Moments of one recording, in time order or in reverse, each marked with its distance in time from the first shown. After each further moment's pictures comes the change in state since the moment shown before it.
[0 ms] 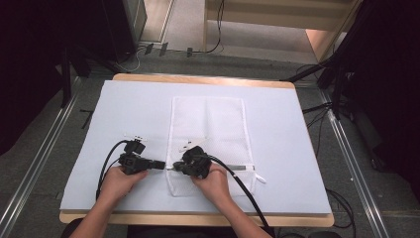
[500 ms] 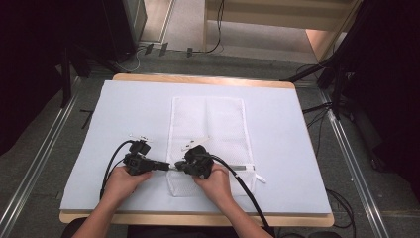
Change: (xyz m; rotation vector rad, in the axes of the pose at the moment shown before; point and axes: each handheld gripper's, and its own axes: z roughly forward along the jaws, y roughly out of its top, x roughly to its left) left arm -0.016 0.004 0.007 0.007 -0.047 0.047; right arm -0.002 0.000 -0.011 -0.010 -0.001 0.027
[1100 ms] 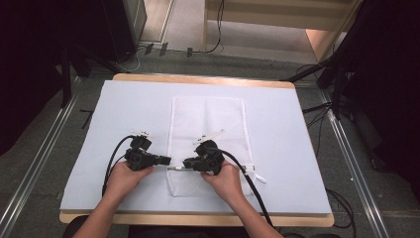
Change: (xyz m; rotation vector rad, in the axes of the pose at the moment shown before) left arm 0.000 0.013 -0.002 -0.042 0.036 0.019; right arm -0.015 0.001 -0.024 0.030 0.041 0.106
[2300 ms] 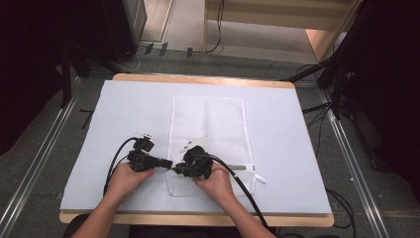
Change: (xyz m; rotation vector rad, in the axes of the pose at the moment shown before) left arm 0.004 -0.004 0.011 0.066 -0.036 -0.037; right arm 0.017 0.000 0.027 0.043 -0.003 -0.148
